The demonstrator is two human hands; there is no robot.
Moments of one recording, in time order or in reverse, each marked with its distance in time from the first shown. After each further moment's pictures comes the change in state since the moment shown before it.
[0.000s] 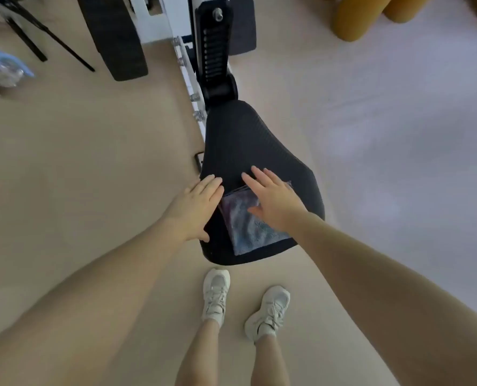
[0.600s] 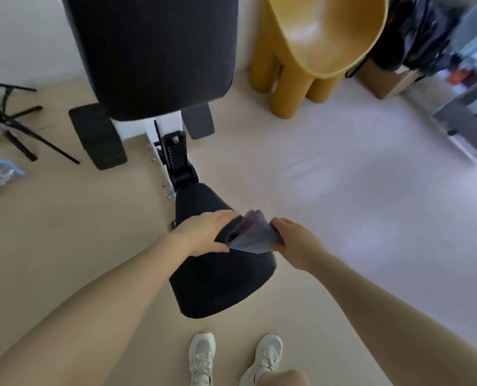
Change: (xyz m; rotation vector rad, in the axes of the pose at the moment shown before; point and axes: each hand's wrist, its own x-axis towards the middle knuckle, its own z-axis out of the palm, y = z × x) left_hand -0.023 0.034 -0.177 -0.384 0.107 0.180; right_hand -0.131 0.035 -0.132 0.181 0.227 0.228
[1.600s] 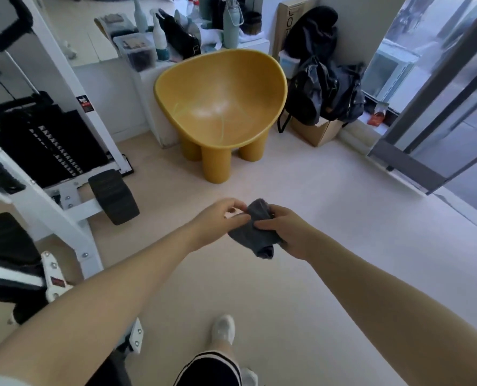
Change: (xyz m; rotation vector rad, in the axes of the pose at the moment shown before) left_hand 0.337 0.352 -0.177 -0.674 0.246 0.040; right_hand 0.043 0.368 -0.306 1.318 0.043 0.186
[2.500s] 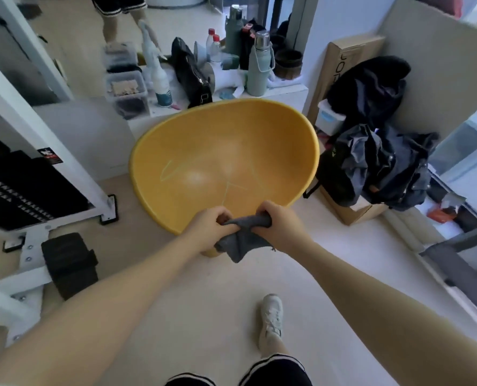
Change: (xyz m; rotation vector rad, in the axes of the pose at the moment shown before) left_hand 0.513 0.079 -0.158 0.089 0.297 -0.154; right_hand 0.469 -0.283 -0.216 -1.085 0.043 -0.510
